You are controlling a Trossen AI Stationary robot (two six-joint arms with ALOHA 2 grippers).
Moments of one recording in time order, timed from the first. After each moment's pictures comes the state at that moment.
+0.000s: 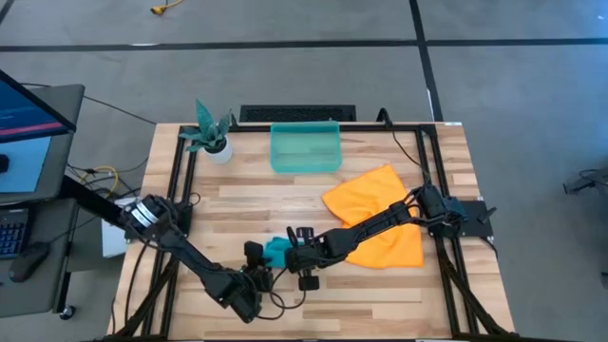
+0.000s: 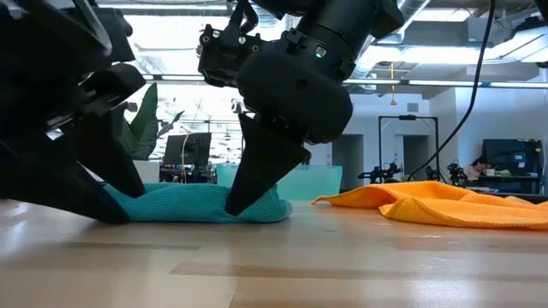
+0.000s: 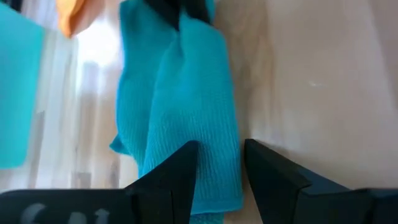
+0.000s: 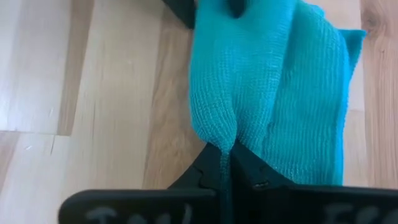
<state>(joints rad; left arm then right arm) -0.73 1.97 1.05 -0.55 -0.77 -0.51 0.35 2.20 1.55 -0.44 0.13 0.17</state>
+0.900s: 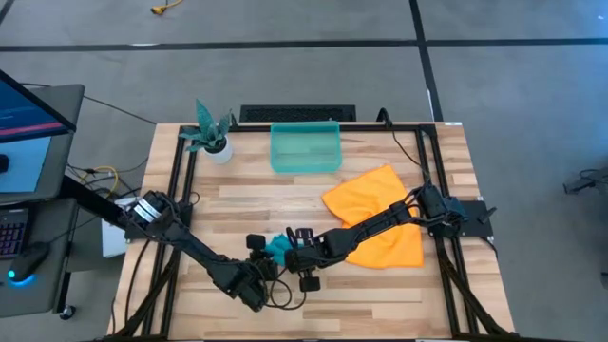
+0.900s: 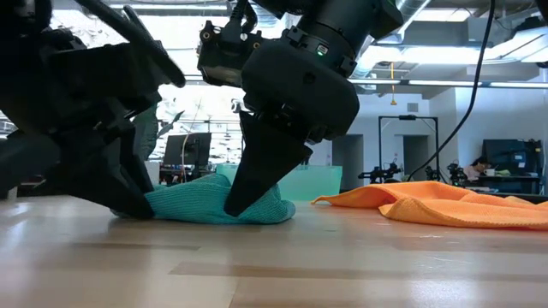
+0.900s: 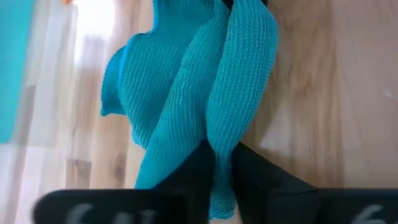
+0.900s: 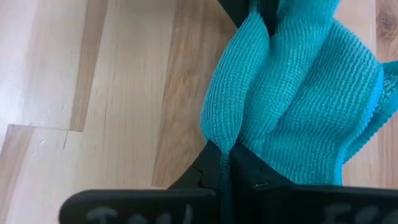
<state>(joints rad) -0.65 1.97 1.04 -0.57 -0.67 -0.56 0.35 2.20 1.55 -0.44 0.09 0.15</state>
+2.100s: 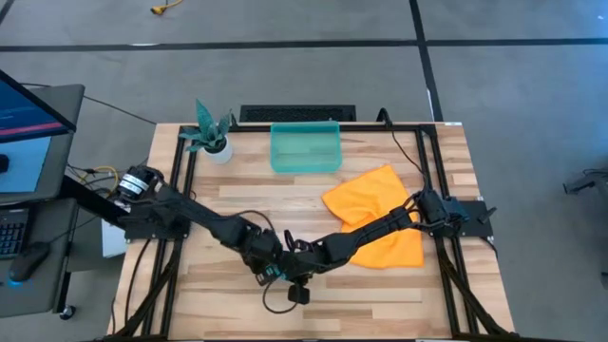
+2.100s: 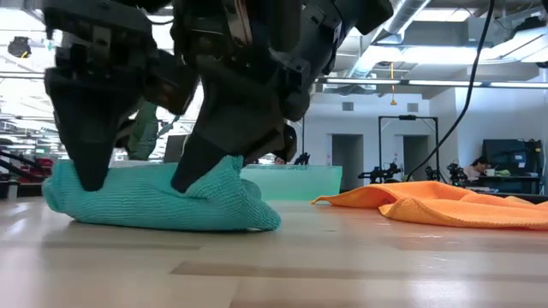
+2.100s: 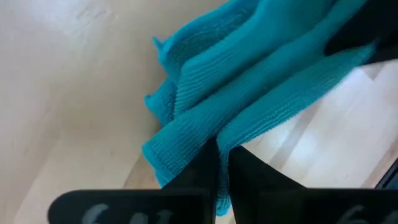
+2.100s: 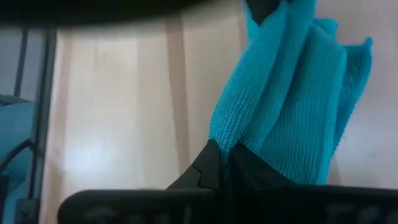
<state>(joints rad) -0.36 1.72 1.00 -0.61 0.16 -0.98 0.41 2.22 1.60 -0.33 -0.09 0.49</state>
